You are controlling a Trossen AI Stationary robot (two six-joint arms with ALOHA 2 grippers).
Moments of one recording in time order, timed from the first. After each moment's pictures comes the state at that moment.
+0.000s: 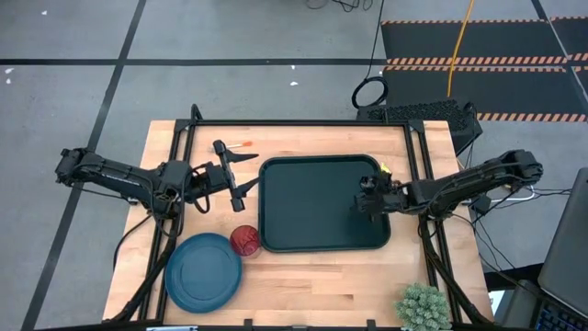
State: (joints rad) left arm -0.17 0.98 0.69 0.45 -0.46 0.39; right arm 0.16 1.07 0.46 -0.46 0.59 1.26
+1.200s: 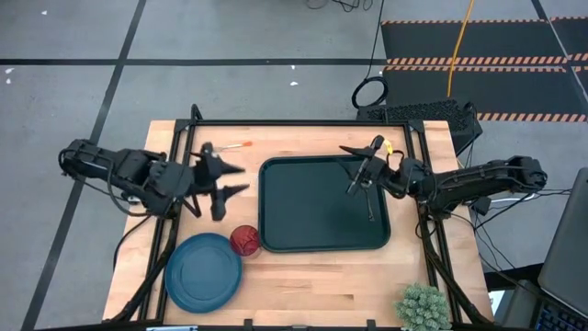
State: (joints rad) left arm -0.34 1.11 1.36 -0.77 -0.52 -0.30; right arm -0.03 1.06 0.43 0.84 0.42 -0.38
